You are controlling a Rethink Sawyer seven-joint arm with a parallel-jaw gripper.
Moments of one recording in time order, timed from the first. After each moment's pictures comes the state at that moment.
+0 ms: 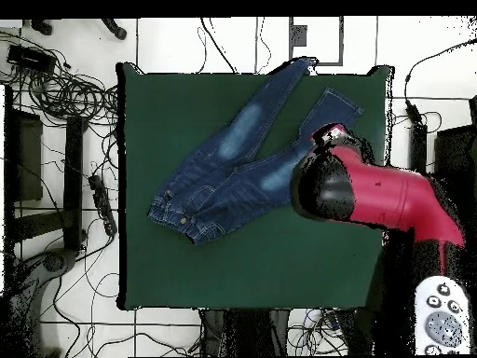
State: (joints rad) arm -0.28 -0.76 -0.09 1.45 -0.35 0.38 2.59
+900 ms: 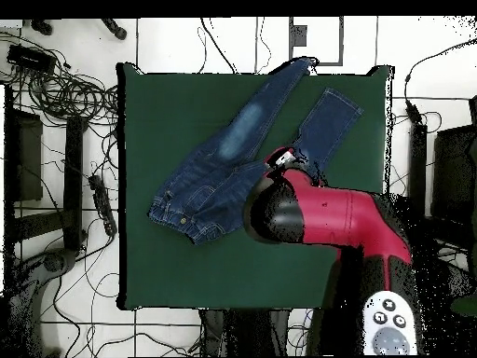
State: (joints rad) arm -0.21 -0.83 -0.07 1.62 -0.33 0.38 2.59
